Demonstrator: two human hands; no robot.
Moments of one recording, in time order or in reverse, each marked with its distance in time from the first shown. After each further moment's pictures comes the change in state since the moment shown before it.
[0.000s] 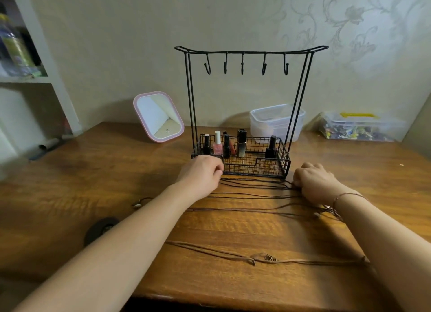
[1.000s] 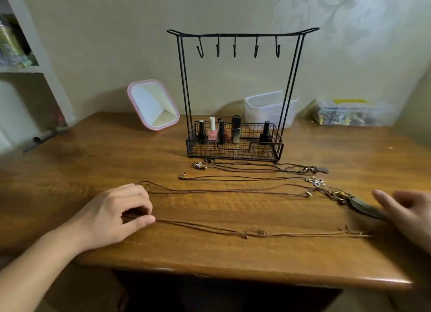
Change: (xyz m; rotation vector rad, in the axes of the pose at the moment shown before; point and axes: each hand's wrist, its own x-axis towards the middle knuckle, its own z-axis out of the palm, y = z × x) left_hand -0.153 -0.097 -0.057 -0.056 -0.044 0.352; right_hand -0.159 0.134 0.056 0.370 0.377 0.339
